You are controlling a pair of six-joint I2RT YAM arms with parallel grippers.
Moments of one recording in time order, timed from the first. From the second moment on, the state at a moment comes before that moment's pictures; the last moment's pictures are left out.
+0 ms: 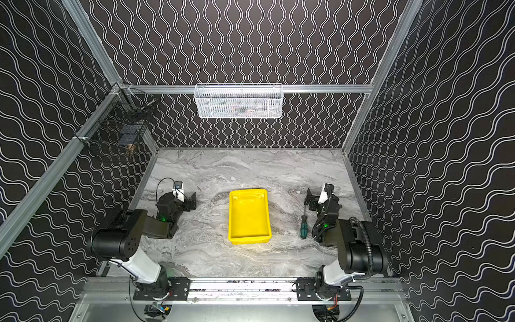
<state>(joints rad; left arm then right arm) -0.06 1.66 0.37 0.92 -0.07 0.09 -0.07 1.54 0.27 1.07 -0.01 0.08</state>
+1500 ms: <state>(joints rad) -0.06 1.63 0.37 0.89 -0.11 0.09 -0.07 1.54 0.27 1.07 -0.02 0.08</state>
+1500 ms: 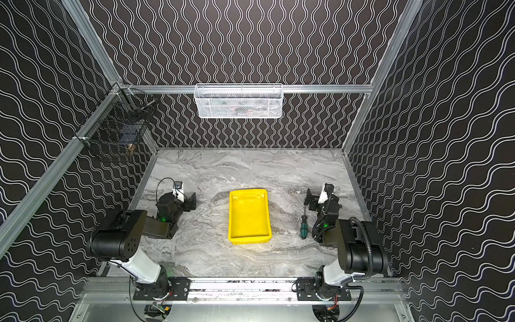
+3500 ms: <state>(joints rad) -0.39 1.36 1.17 -0.49 -0.05 -0.09 0.02 1.29 0.72 -0.59 -0.13 0.40</state>
